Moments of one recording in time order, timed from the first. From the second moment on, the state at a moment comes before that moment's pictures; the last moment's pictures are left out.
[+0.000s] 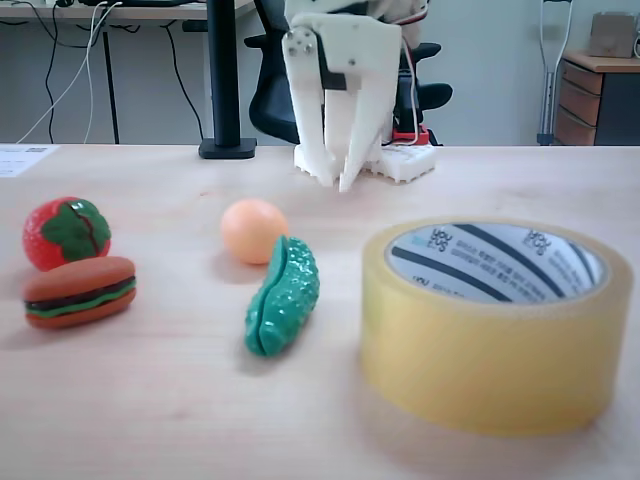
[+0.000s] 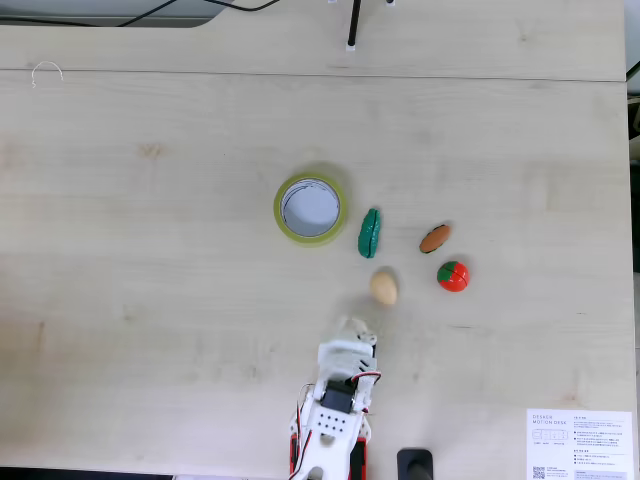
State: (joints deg) arm 11.8 192.8 174.4 70.6 80.4
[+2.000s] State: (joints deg) arm 3.6 101.1 115.6 53.0 80.4
